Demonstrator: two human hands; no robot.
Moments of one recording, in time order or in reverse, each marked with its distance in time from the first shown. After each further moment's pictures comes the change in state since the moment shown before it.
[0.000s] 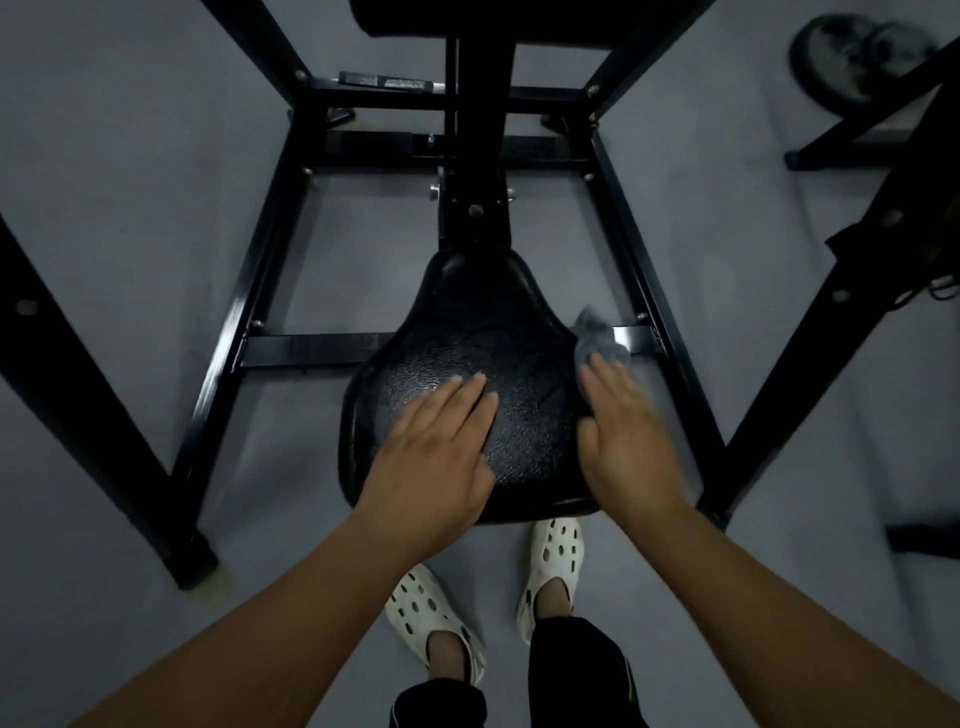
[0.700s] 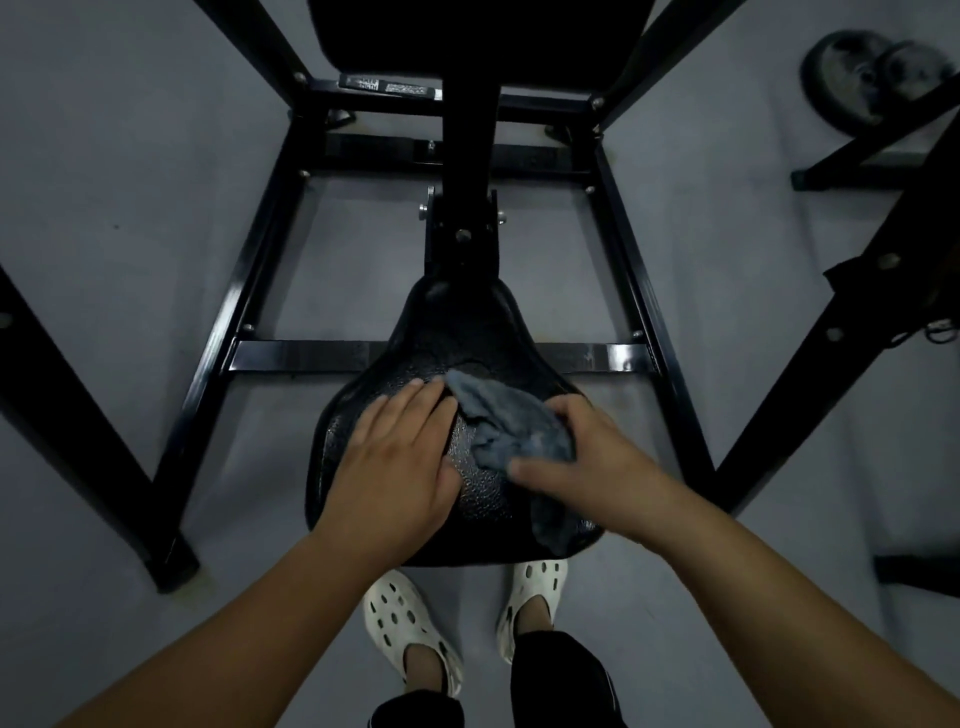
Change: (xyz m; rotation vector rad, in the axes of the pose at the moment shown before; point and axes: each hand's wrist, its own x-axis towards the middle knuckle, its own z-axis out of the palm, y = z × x) left_hand 0.026 -0.003 -0.012 -0.033 0.055 -0.145; right_hand 0.032 -0.030 -0.071 0.402 -0.640 0.297
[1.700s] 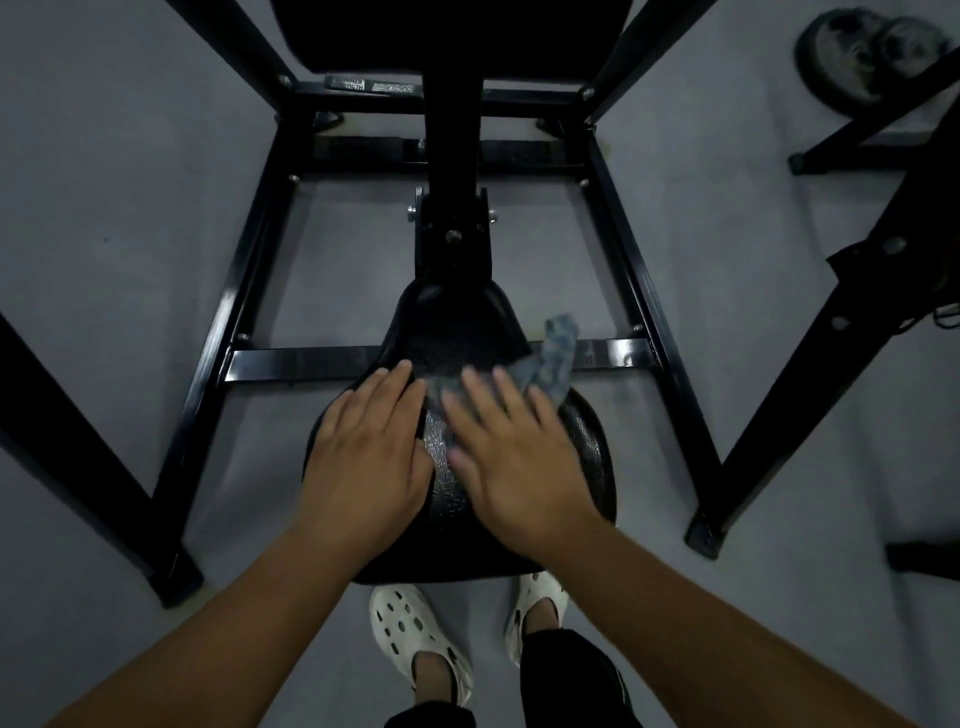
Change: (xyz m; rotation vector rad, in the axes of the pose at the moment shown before) left_hand 0.013 -0.017 -0.007 0.040 0.019 -0.058; right_hand 0.057 0.010 0.063 -0.778 0.393 -0.512
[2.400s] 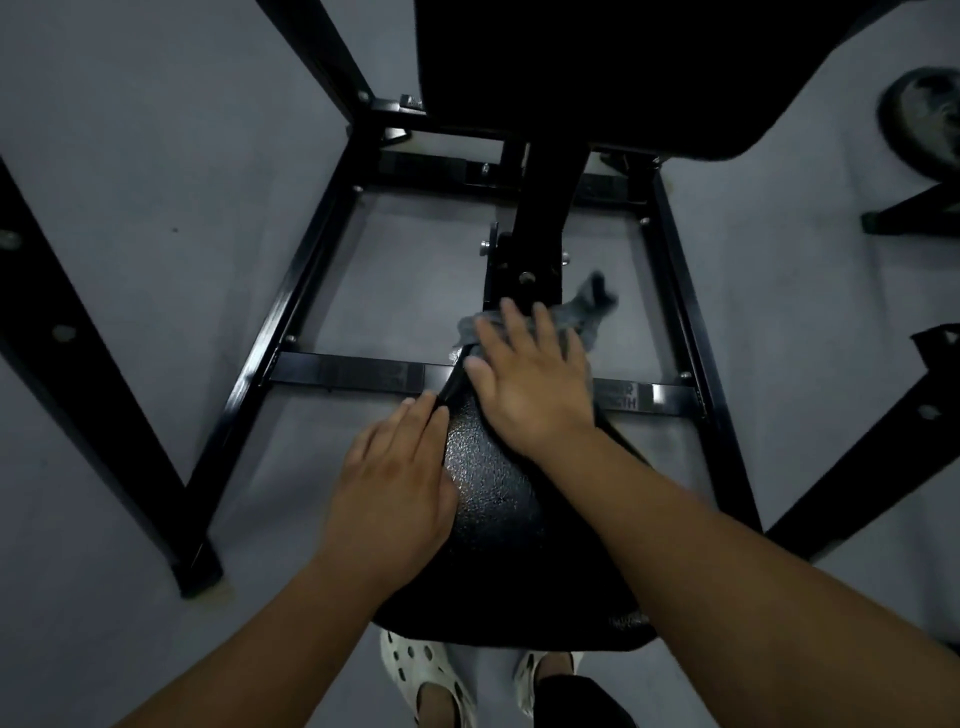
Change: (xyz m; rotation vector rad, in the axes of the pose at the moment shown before) left_hand 0.012 -0.031 -0.001 0.014 -0.011 -0.110; right_hand 0.137 -0.008 -0.022 0.007 -0.042 0.038
